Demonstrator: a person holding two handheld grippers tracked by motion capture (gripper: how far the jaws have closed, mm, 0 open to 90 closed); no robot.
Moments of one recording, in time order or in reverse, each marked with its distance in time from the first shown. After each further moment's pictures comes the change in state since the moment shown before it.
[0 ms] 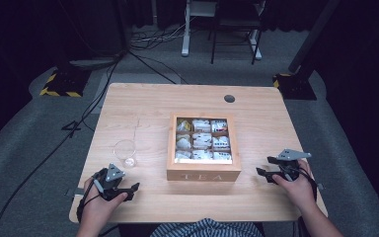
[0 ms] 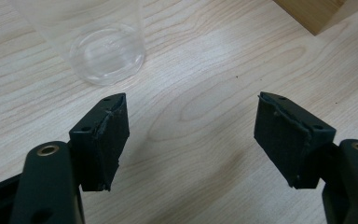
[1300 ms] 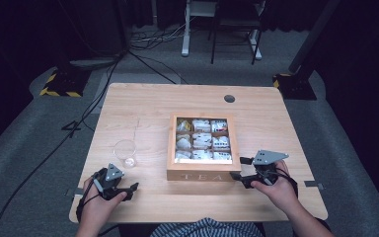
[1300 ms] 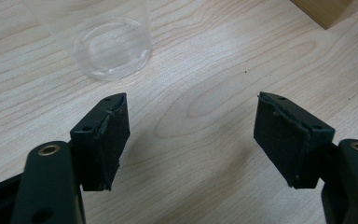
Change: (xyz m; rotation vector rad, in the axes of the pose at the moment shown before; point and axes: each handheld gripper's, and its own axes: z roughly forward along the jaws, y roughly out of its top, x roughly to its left) left arm 0.003 -0.002 0.003 0.008 0.001 0.001; right arm 0.076 0.051 0.011 -0.103 0.212 -0.159
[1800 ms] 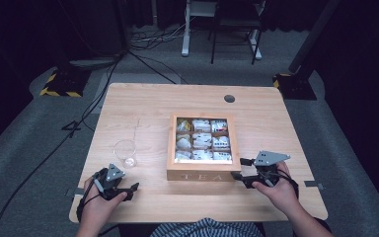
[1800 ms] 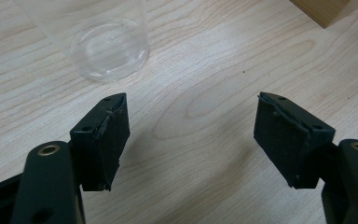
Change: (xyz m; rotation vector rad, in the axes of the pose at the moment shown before) left arm -0.001 0.000 0.001 0.003 0.001 0.008; right arm 0.001 -0.002 -0.004 -0.007 0.000 -0.002
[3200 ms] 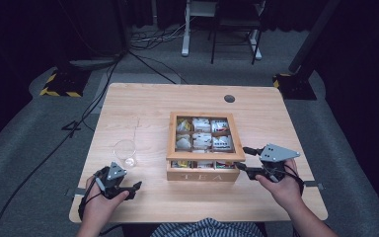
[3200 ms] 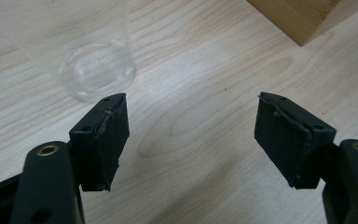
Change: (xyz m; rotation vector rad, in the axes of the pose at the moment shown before) left arm -0.005 0.008 -0.003 -0.023 -0.033 0.009; right arm 0.004 0.034 -0.026 -0.099 -0.113 -0.111
